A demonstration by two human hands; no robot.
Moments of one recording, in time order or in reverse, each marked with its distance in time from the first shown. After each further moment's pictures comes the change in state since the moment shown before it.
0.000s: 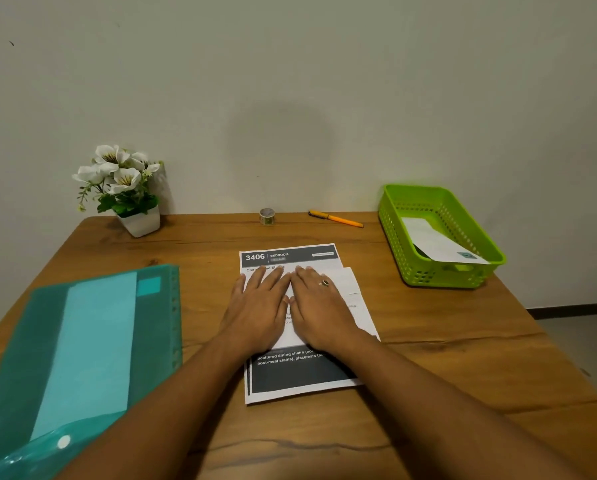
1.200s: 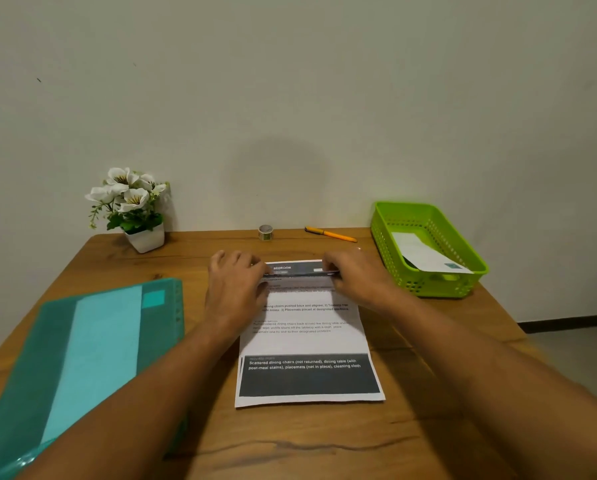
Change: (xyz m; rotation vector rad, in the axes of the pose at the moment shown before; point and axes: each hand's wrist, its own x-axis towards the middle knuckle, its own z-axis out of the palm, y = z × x) left_hand 0.014 -0.020 -0.049 0.129 0.366 -0.002; right_hand 0.020 0.057 -0.091 -0.044 0.067 0.004
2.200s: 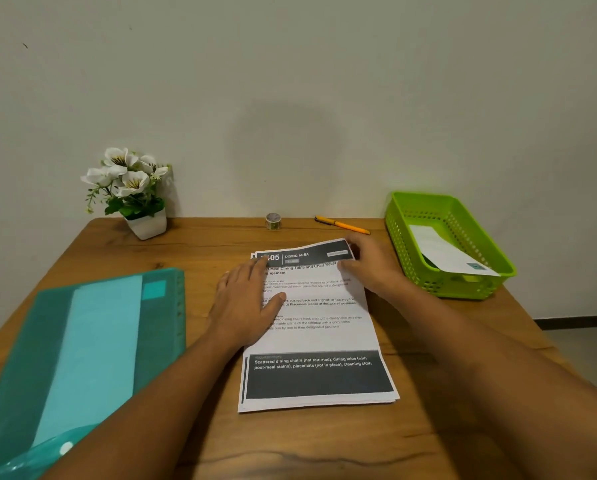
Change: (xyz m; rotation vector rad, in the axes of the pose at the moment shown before) left_hand -0.018 -0.008 0.038 -0.250 -0.219 -0.146; right_hand 0.035 0.032 0.034 0.471 0.054 0.242
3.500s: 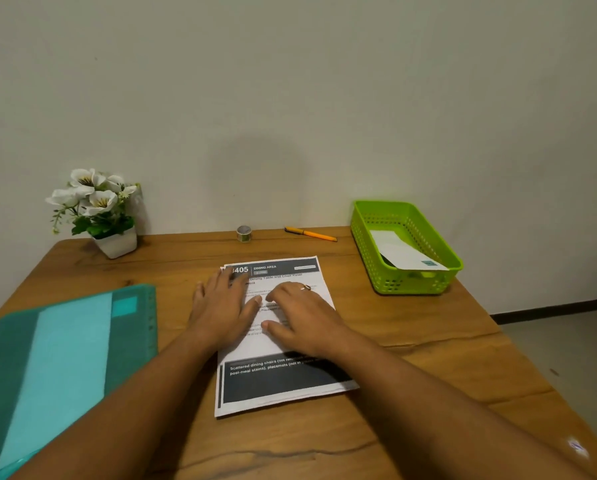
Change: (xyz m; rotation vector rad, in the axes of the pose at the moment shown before) left_hand 0.004 0.016 -0.009 0.134 -0.144 -0.003; right_hand -0.092 -0.049 0.040 -0.336 -0.136 -0.388
